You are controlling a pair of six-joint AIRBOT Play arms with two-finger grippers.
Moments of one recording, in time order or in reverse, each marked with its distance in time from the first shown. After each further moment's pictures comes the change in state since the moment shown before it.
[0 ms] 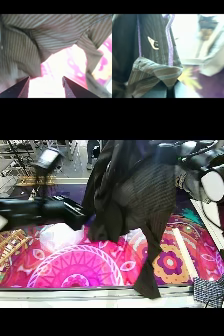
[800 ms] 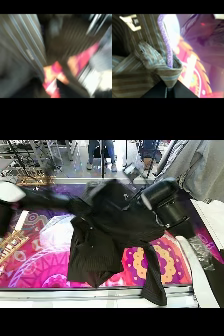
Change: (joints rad) left arm 0.190 -0.335 0.053 -0.432 -0.133 0.146; right arm 0.145 -0.184 -0.083 0.033 0.387 -0.435
